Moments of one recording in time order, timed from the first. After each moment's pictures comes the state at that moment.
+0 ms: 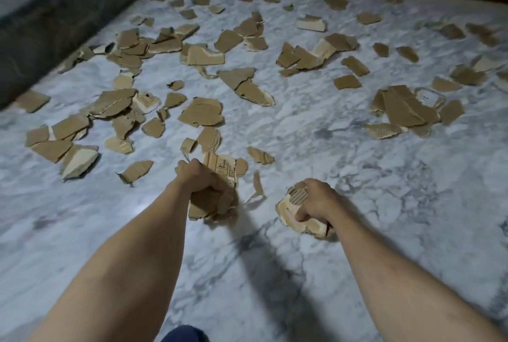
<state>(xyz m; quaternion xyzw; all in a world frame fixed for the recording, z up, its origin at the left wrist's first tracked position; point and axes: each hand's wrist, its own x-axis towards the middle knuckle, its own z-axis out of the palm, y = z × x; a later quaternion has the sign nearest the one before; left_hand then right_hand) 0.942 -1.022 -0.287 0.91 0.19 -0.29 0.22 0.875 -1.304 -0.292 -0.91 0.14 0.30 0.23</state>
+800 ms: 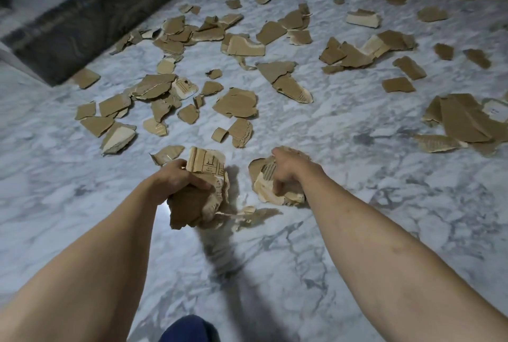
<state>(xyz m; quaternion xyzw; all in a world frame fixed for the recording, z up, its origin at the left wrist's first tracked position) 0.903 -0.926 -0.277 0.79 0.27 -0.28 0.48 0.966 -1.195 -0.284 -0.90 -0.04 0.39 0.19</state>
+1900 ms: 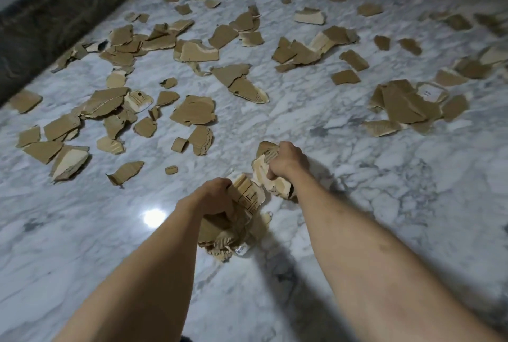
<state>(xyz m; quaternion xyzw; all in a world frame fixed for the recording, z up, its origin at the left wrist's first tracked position) 0.912 -1.074 -0.289 0.91 0.01 -0.37 0.18 0.954 -1.264 -0.283 -0.92 0.16 0.23 0.27</state>
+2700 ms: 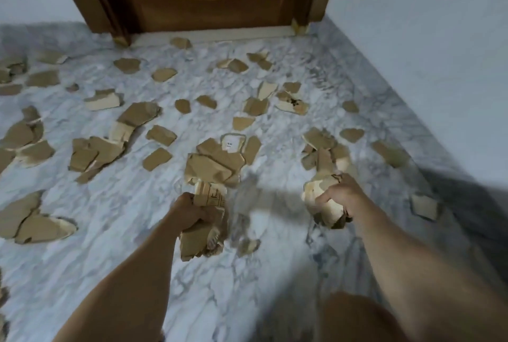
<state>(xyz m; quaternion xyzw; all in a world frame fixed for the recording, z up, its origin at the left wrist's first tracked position) 1.066 -1.454 -0.290 0.86 -0.04 -0.41 0.30 0.837 -1.775 -0.178 -0.67 0.57 0.09 0.47</state>
